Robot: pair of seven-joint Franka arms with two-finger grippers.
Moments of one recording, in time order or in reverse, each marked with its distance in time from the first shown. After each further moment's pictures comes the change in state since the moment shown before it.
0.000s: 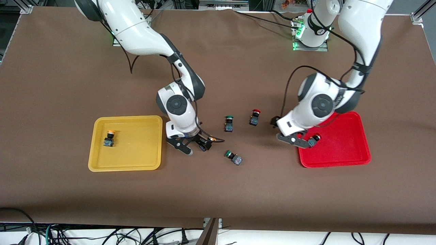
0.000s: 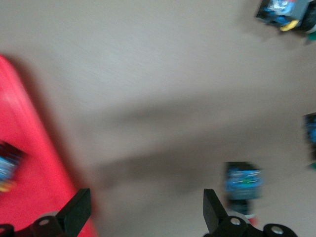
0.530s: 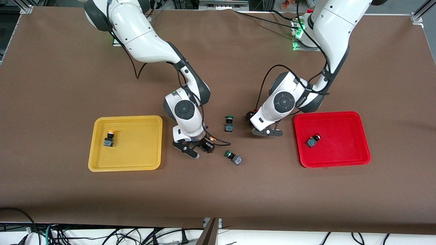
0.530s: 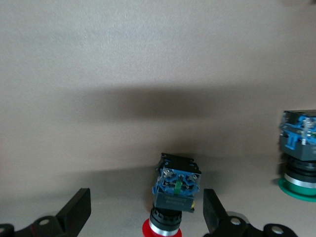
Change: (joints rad) left arm -0.100 0.105 -0.015 -0.003 0.000 0.048 -0.254; right arm 0.016 0.088 -0.007 0.098 -0.008 0.000 0.001
